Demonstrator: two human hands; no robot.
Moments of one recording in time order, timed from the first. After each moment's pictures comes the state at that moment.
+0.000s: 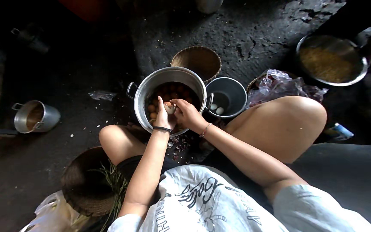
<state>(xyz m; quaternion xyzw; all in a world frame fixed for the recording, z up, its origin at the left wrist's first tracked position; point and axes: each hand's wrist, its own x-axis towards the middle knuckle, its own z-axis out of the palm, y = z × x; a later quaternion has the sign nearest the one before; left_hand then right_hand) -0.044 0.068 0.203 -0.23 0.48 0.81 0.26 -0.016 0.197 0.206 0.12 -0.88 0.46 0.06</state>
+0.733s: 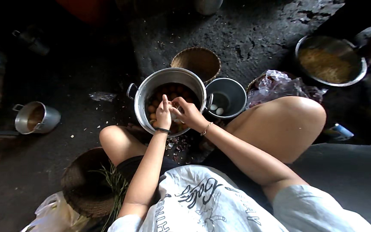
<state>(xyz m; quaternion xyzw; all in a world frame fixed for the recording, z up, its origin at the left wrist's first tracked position) -0.042 0.063 0.208 -0.03 0.81 0.58 0.10 -0.021 0.202 0.207 0.10 -0.86 0.50 0.03</state>
